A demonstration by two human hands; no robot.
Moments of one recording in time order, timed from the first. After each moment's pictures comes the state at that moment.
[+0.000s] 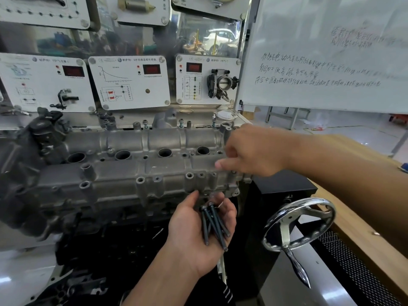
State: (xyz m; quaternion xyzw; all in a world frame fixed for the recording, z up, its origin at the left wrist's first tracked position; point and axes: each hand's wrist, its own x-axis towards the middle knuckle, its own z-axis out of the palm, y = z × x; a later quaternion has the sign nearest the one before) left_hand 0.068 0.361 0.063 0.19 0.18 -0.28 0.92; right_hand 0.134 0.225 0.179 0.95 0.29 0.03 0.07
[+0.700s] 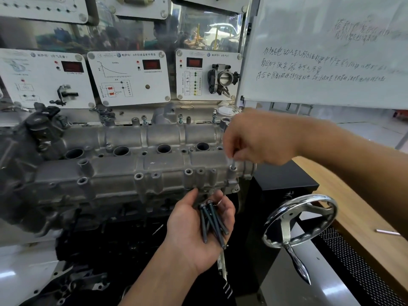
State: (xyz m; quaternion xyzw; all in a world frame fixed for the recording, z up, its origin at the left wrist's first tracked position) left_hand 0.067 0.360 0.061 0.17 0.19 -0.28 0.93; right_hand 0.130 0.223 0.197 0.95 0.31 0.02 0.04
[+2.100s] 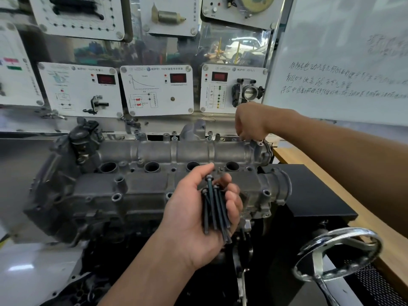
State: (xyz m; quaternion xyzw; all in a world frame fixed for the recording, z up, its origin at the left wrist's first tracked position) left_hand 0.084 0.409 0.117 0.20 0.05 -0.30 0.93; right_hand 0.281 0.262 0.201 0.97 0.20 0.06 0.11
